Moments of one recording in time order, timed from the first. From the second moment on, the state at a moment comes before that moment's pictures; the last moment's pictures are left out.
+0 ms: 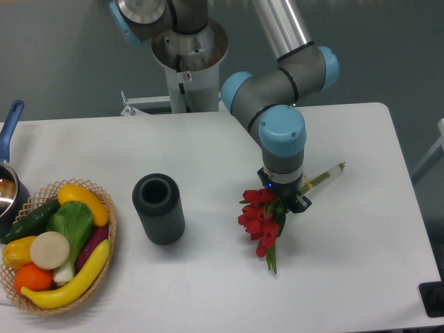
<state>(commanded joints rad) 2.55 -1.98 -1.74 -0.89 1.68 1.39</state>
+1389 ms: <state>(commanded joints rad) 2.57 -1.75 -1.63 -1.17 1.65 1.43</state>
